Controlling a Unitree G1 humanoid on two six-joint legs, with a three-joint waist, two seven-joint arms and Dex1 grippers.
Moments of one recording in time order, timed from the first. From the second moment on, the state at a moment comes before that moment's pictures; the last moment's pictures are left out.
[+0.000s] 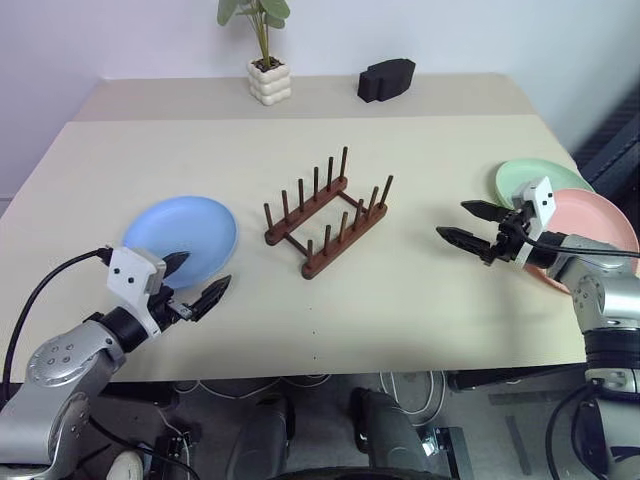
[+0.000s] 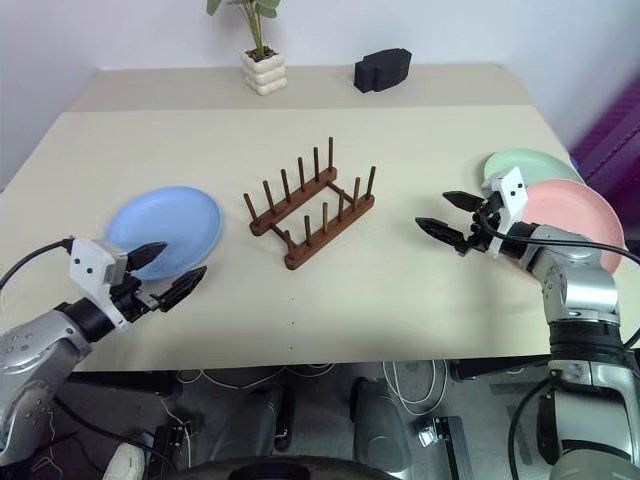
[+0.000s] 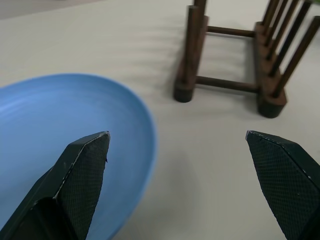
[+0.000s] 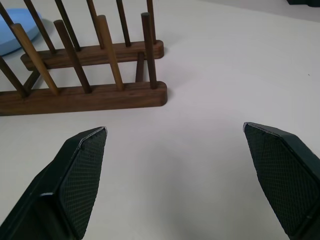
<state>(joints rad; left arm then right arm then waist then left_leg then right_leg) 0.18 0.59 0.32 -0.57 -0.53 0.52 -0.56 -0.45 -0.73 -0.19 0.33 0.42 0.32 1.03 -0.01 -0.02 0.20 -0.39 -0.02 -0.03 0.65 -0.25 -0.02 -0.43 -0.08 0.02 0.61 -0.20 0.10</state>
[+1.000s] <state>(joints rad) -0.15 0.52 -0.17 -0.32 -0.35 0.52 -0.67 -0.08 -0.66 -0.17 -0.19 0.49 0.47 0.94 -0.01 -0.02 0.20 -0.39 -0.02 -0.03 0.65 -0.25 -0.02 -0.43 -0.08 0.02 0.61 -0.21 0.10</state>
